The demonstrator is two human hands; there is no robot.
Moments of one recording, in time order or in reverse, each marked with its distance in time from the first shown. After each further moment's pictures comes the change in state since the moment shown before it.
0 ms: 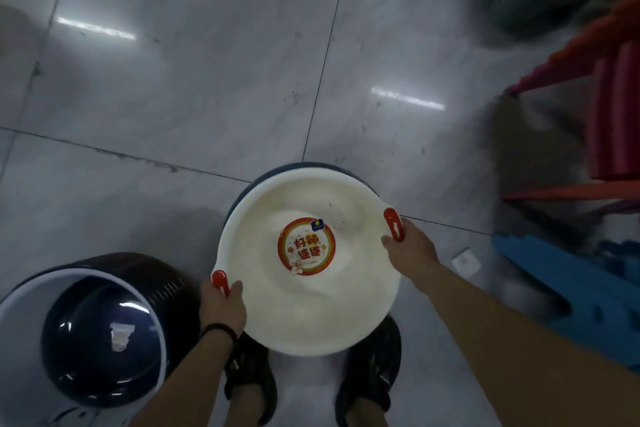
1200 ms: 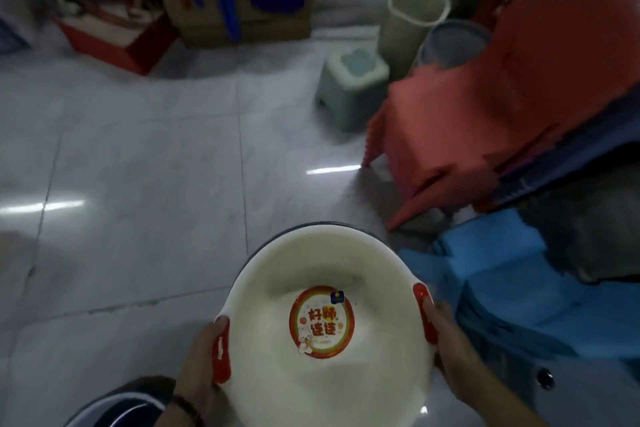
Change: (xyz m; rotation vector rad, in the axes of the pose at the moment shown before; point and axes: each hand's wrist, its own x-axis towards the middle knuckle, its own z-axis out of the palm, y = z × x) left_hand -0.281 0.135 -0.104 -0.231 -0.578 0.186; right_hand -0.320 0.087 -0.203 1.015 0.186 0.156
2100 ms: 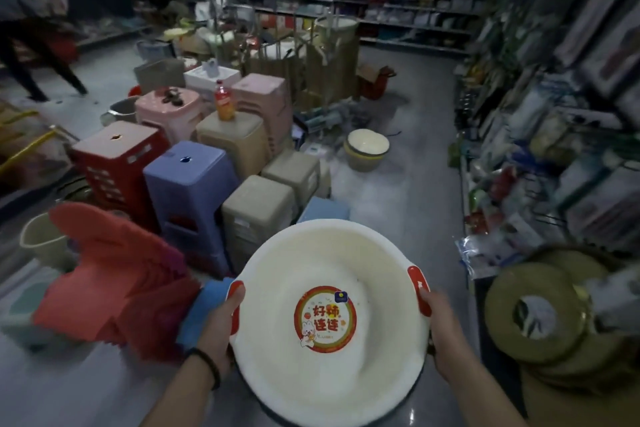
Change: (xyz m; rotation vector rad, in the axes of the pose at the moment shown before) left_hand -0.511 -0.138 0.415 0.726 -0.835 0.201; right_hand -0.455 0.160 -0.493 0.918 0.802 -0.189
